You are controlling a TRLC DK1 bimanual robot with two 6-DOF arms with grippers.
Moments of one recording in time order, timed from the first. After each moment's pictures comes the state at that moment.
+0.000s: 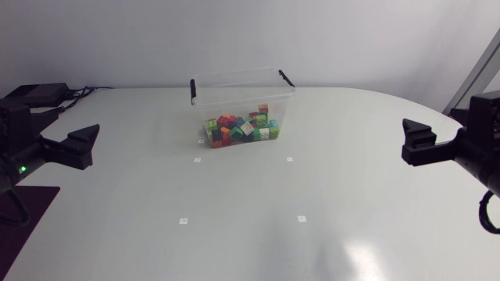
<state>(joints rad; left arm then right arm) 0.17 0.81 0.50 0.05 0.21 0.34 0.08 0.69 0.53 -0.08 0.16 -0.25</state>
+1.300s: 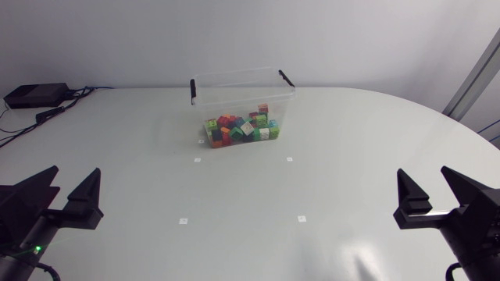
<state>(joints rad) 0.02 0.11 0.06 -0.01 0.04 0.05 0.01 0.09 0.06 -0.03 0.03 -0.06</state>
